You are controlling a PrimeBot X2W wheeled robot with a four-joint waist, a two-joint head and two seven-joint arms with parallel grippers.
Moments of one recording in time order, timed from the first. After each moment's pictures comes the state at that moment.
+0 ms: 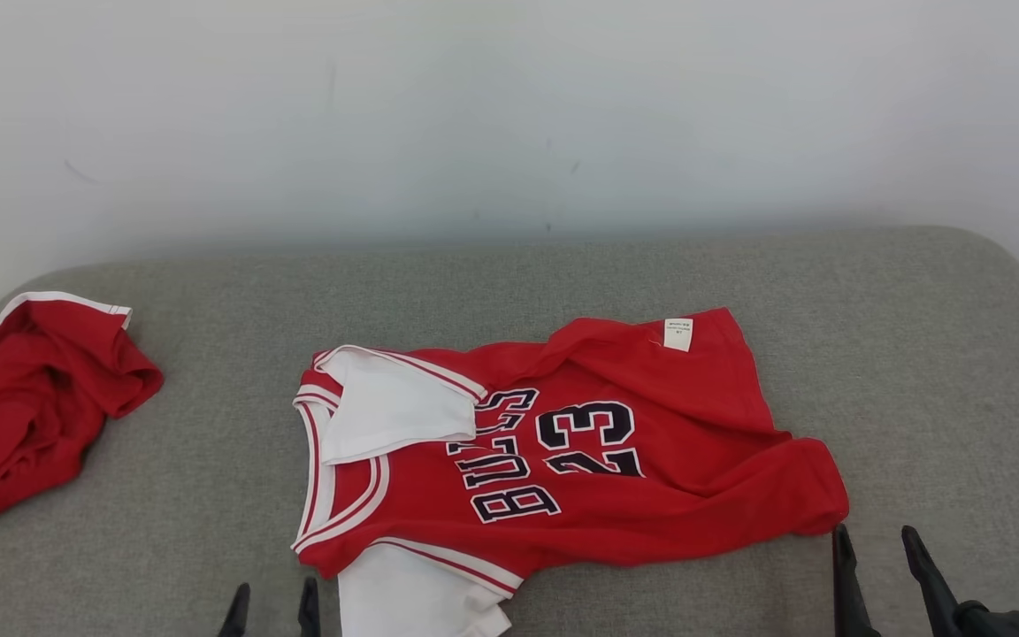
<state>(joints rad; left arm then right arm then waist) 0.06 0.05 -0.13 0.04 -0.22 0.10 -0.26 0.12 -0.06 0.04 0.03 0.08 0.13 -0.22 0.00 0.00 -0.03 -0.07</state>
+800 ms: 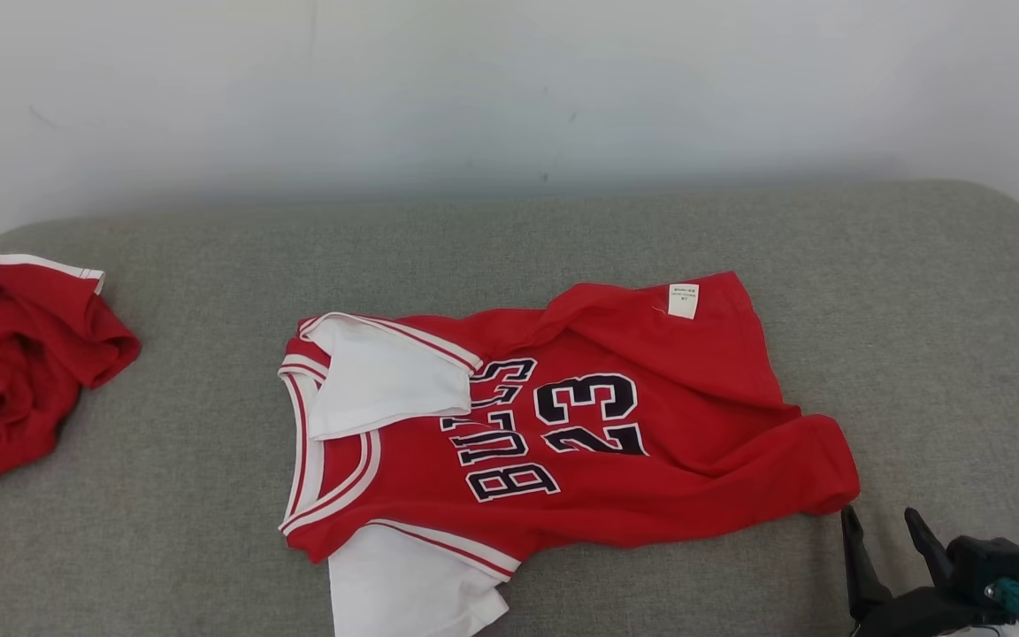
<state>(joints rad) -0.01 0.05 -0.30 0.36 -0.39 0.07 -0.26 -0.10 -0.18 0.05 0.38 0.16 0.13 -0.15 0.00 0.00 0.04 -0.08</state>
